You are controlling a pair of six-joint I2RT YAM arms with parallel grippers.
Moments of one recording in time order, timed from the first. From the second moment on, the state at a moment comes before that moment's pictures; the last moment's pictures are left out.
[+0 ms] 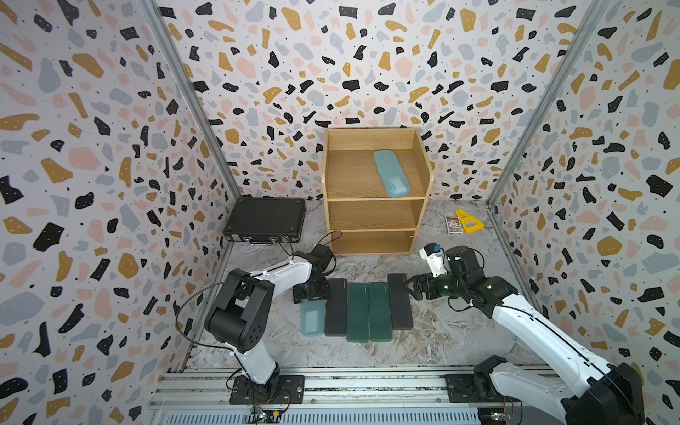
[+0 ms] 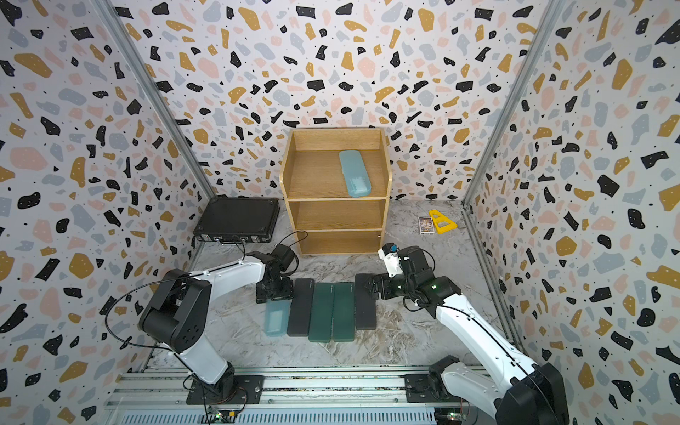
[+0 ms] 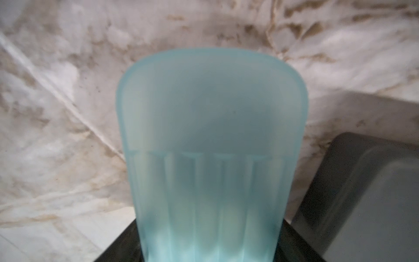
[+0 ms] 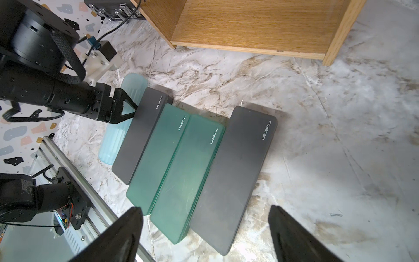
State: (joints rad) left arm -0.42 1.69 1.00 -0.81 -0.11 -0.58; right arm 0.48 1.06 0.80 -0.55 -0.35 0.28
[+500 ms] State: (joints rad) left arm -0.48 1.48 1.19 -1.01 -0.11 -0.55; right arm 0.48 1.03 0.81 -0.57 -0.32 0.28
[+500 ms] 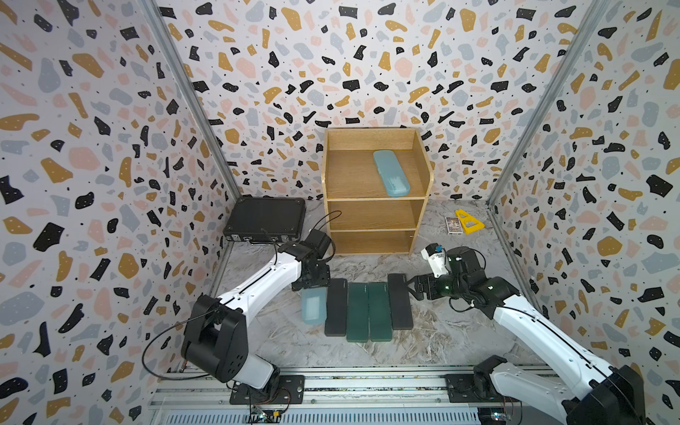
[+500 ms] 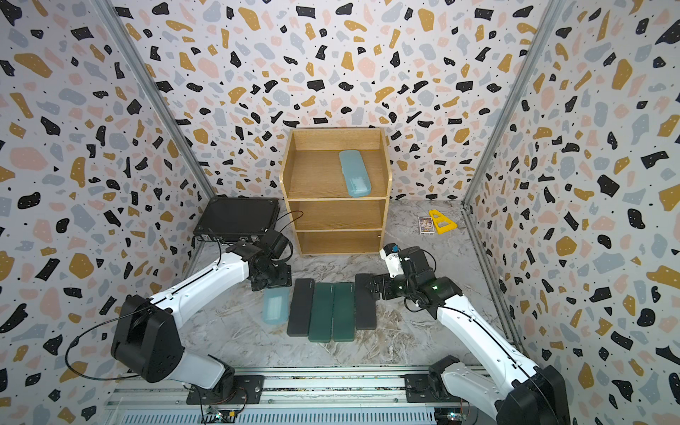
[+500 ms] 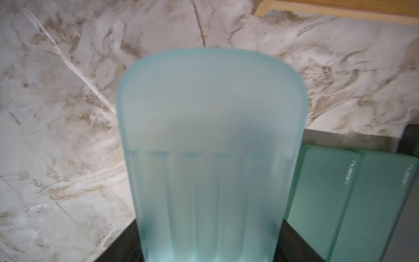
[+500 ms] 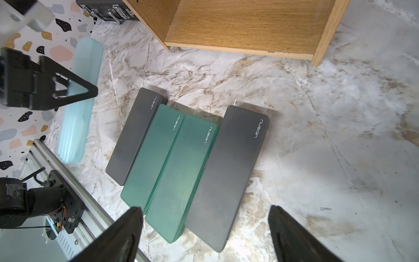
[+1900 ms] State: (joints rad) left arm -0.59 1.78 2.00 -1.25 -0.01 -0.49; right arm 0.72 1.10 0.70 0.19 -0.40 0.70
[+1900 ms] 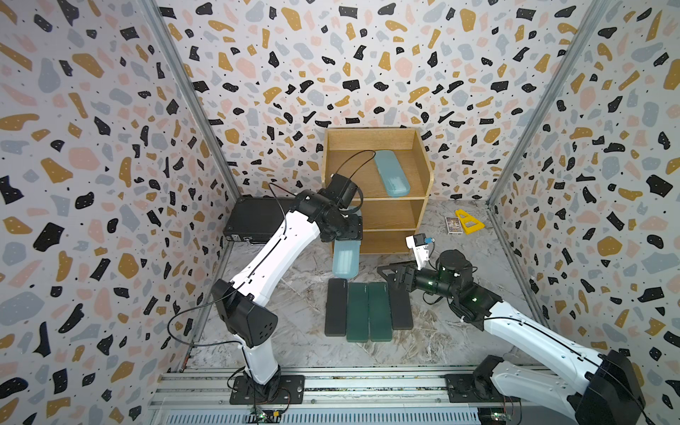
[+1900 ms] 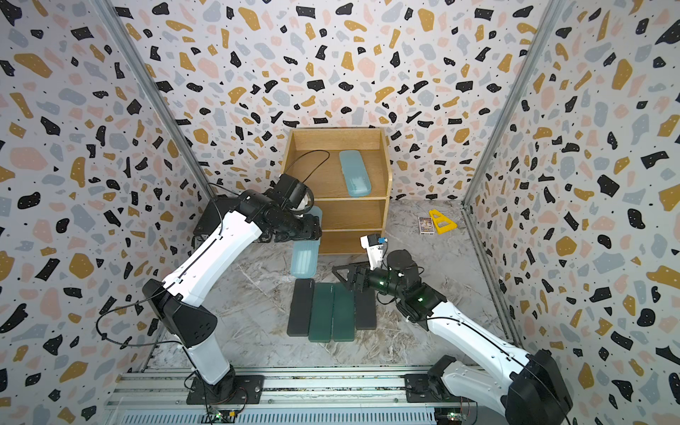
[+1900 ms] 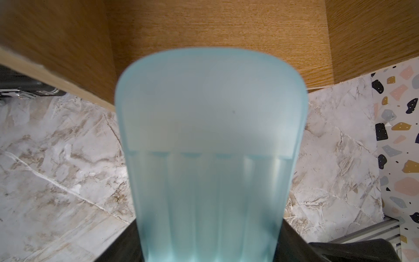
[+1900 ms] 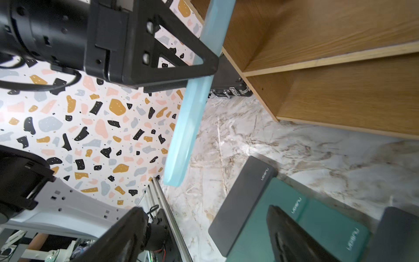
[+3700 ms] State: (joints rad) left arm -0.62 1.94 2.31 -1.40 0.01 -0.48; right arm 0.87 1.39 1.04 0.13 -0.06 0.57
